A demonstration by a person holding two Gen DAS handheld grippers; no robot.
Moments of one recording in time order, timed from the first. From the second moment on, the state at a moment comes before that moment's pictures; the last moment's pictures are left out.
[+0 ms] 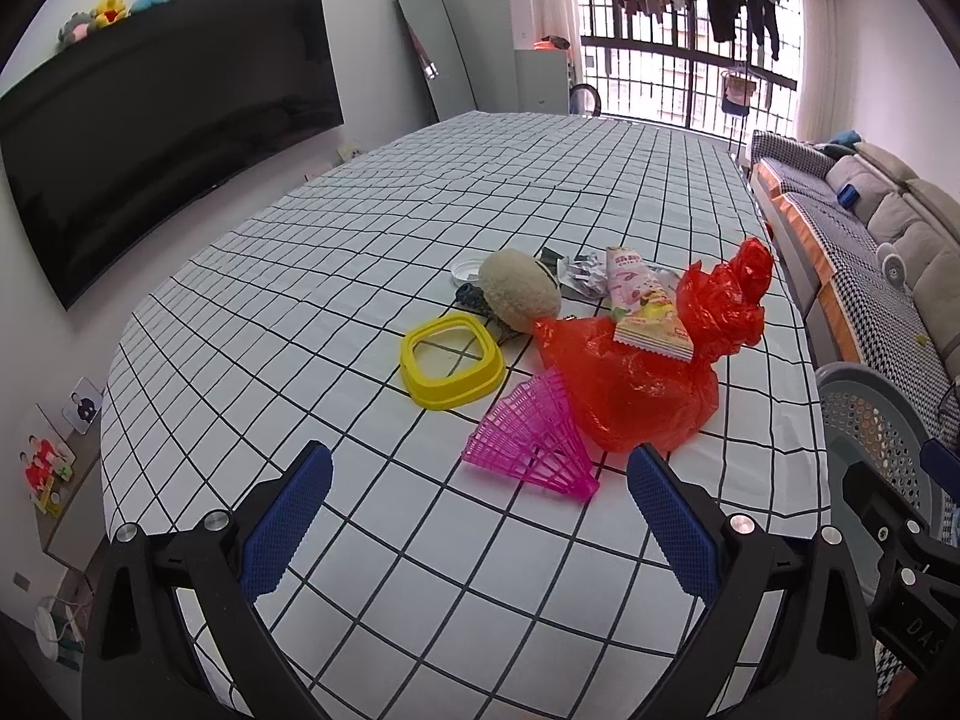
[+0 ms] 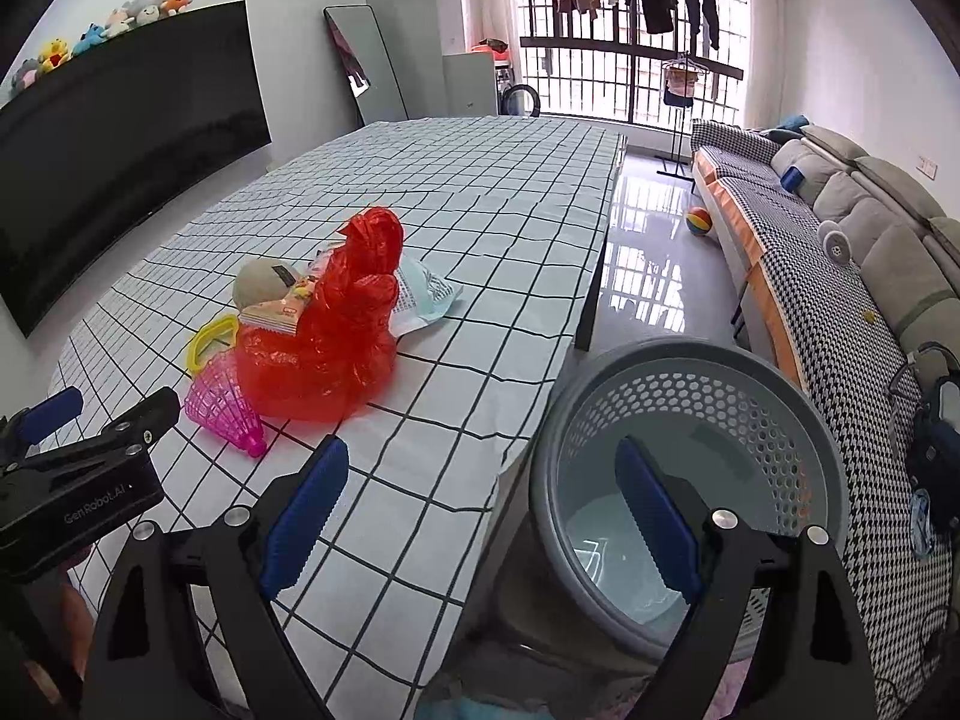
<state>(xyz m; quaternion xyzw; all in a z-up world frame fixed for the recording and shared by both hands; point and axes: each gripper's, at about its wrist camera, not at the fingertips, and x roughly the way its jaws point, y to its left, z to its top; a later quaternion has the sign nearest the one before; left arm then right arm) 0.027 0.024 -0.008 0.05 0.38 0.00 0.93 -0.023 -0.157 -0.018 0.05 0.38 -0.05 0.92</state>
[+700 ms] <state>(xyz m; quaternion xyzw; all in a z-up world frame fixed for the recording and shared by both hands) 0.062 0.074 -0.020 0.01 0.39 0.04 0.92 0.064 -0.116 -0.018 0.03 0.41 -0.02 0.91</state>
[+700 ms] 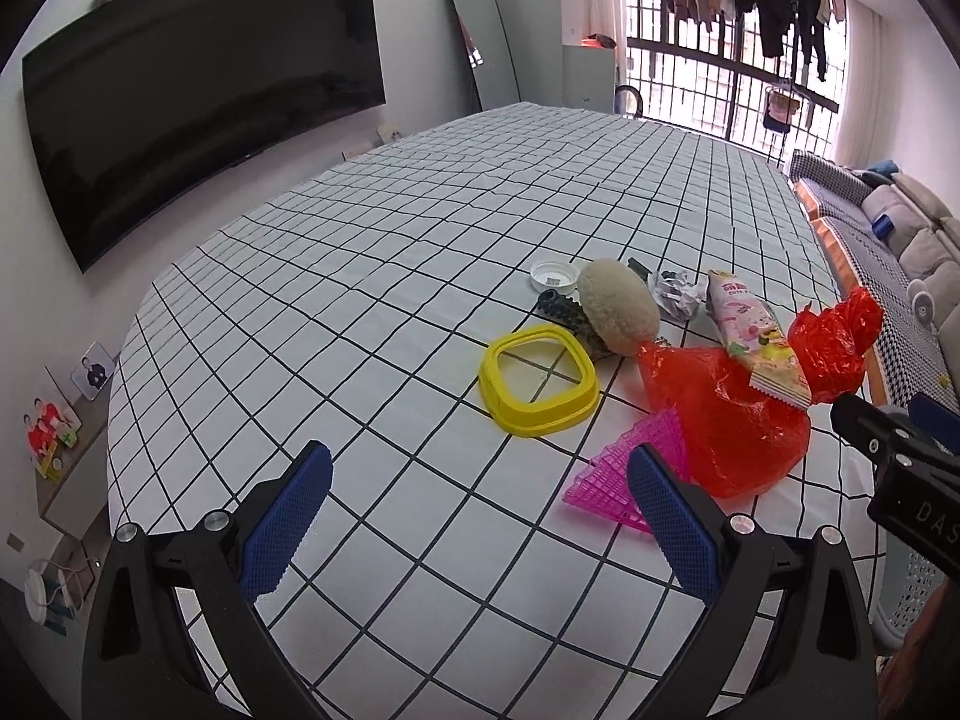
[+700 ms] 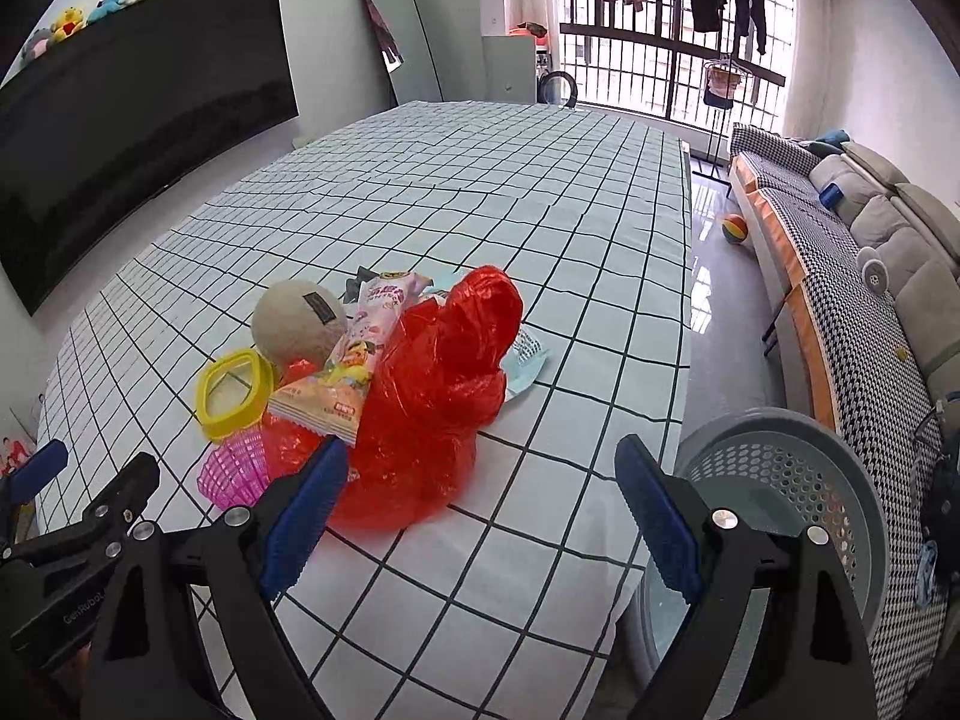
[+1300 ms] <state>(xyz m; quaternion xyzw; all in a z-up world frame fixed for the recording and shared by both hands) 0.068 0.099 -0.025 0.00 0.39 0.07 0.92 0.118 -0.069 0.017 -0.03 0.41 0.04 0.91</state>
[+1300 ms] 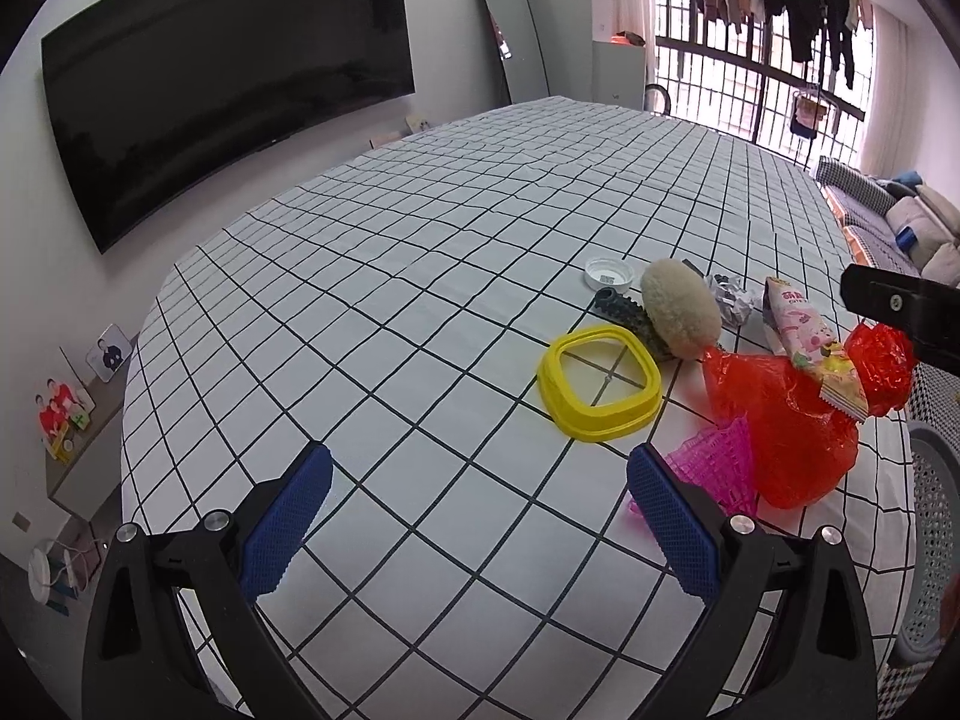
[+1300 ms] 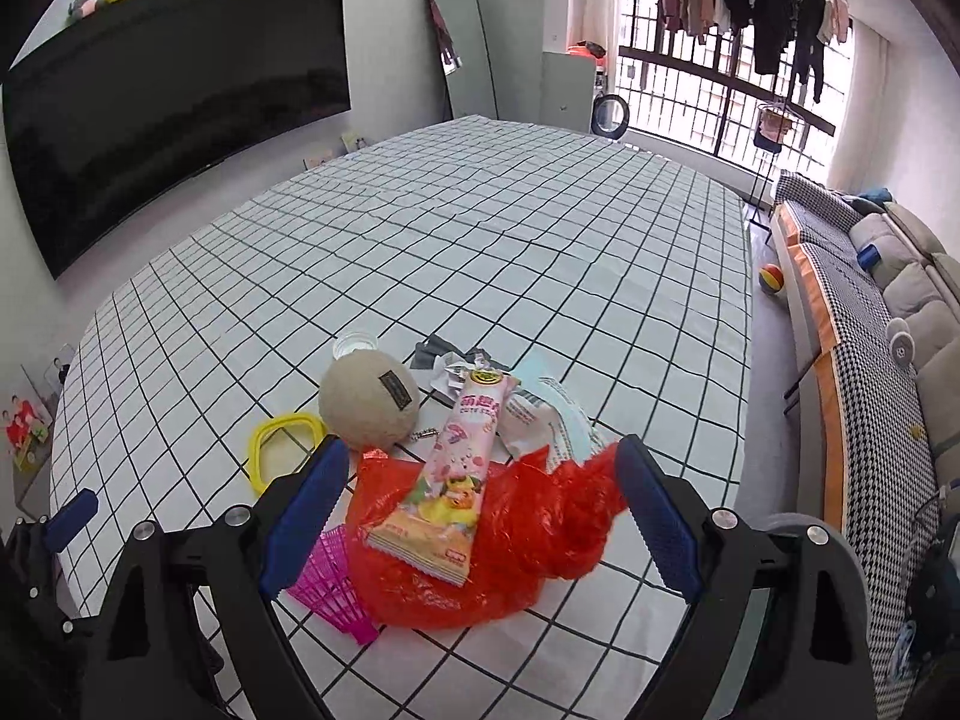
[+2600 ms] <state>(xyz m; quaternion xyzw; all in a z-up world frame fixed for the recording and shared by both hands) 0.063 0.106 -0.024 -0.02 0.39 0.05 0.92 0.129 -0.073 0.008 -0.05 0.45 0.05 0.89</state>
